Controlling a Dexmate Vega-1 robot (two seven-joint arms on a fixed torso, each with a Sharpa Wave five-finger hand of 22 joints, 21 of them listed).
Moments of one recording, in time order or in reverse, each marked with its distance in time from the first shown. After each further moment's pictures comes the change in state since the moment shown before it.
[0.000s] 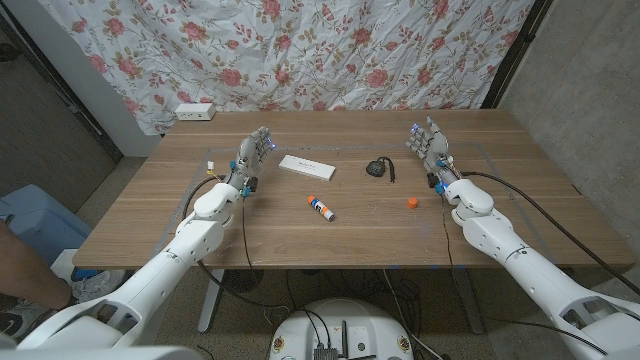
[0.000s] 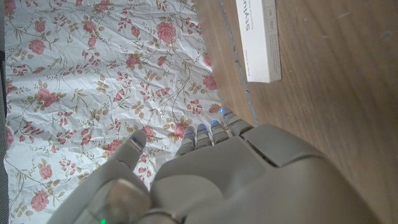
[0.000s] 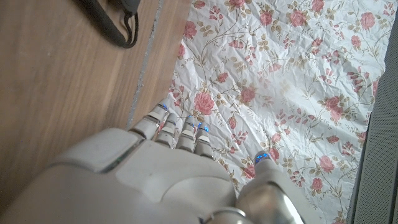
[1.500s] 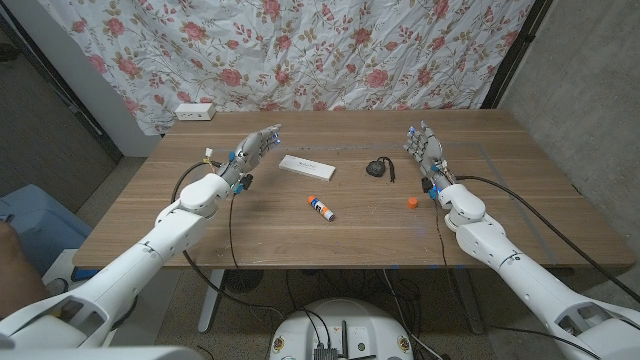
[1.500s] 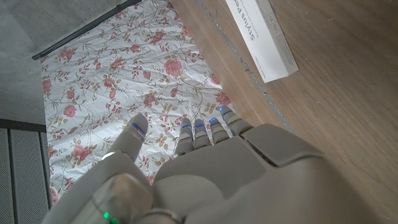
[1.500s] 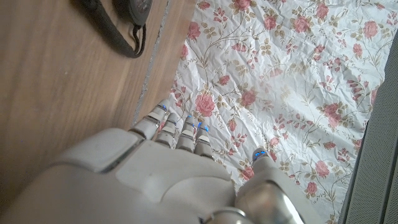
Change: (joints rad) left arm -0.005 0.163 0.031 -0.123 0.133 0.024 -0.066; left_hand 0.100 0.047 0.044 -0.213 -0.016 0.148 -0.047 0.019 0.000 0.085 -0.077 0.015 0.000 0.040 -0.058 0.004 -0.002 0.015 -0.014 0.000 0.000; right arm -0.025 0.019 -0.021 -0.015 -0.062 0.025 -0.076; right_hand 0.011 0.010 0.010 -0.001 0.006 0.000 0.000 0.004 0.000 0.003 -0.004 0.004 -0.003 0.007 -0.007 0.000 -0.028 -0.008 -0.007 0.000 0.000
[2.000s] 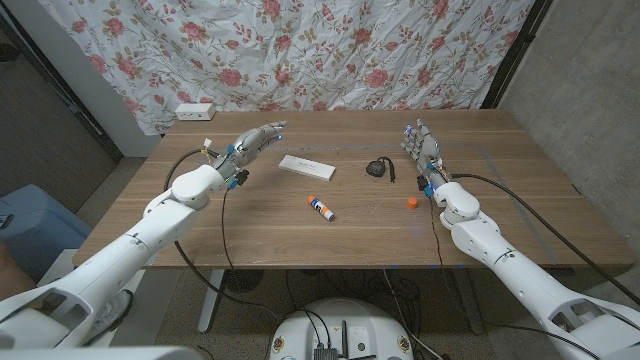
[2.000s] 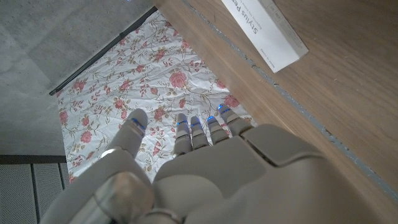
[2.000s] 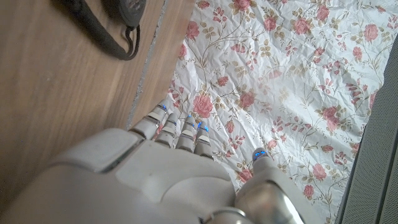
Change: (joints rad) left arm -0.024 0.074 0.013 -0.048 0.085 0.000 -0.038; left_hand 0.031 0.004 0.006 -0.050 0.000 0.071 -0.047 0.008 0.005 0.045 -0.038 0.000 0.000 0.029 -0.021 0.000 0.000 0.021 -0.011 0.000 0.000; right arm 0.017 0.015 -0.012 0.002 -0.028 -0.001 -0.030; right_hand 0.000 0.000 0.000 0.000 0.000 0.000 0.000 0.000 0.000 0.000 0.000 0.000 0.000 -0.002 -0.002 0.000 -0.007 0.000 0.000 0.000 0.000
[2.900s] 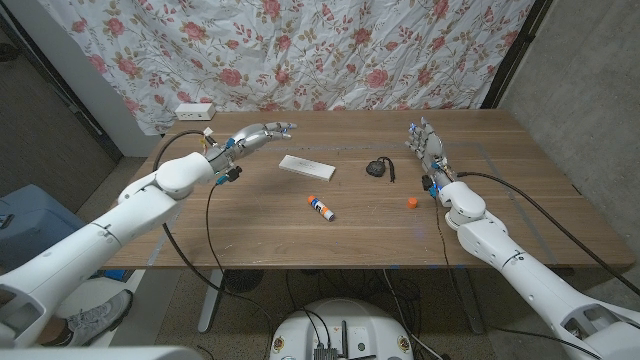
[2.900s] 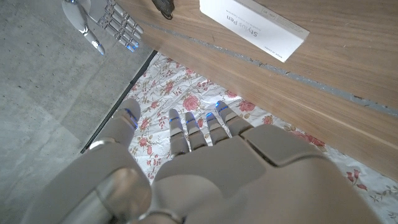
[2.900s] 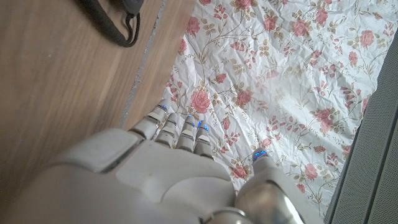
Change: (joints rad) left arm 0.028 0.178 -0.010 -0.197 0.158 0.041 -0.041; left_hand 0.138 -0.075 0.004 -0.040 0.001 0.103 -0.089 0.016 0.000 0.087 -0.062 0.009 0.000 0.043 -0.003 0.000 0.000 0.043 -0.018 0.008 -0.003; right arm -0.041 -0.049 0.015 -0.073 -0.024 -0.017 -0.031; right_hand 0.000 0.000 0.000 0.000 0.000 0.005 0.005 0.004 0.000 0.007 -0.007 0.000 -0.005 0.000 0.000 0.000 -0.014 0.000 0.000 0.000 0.000
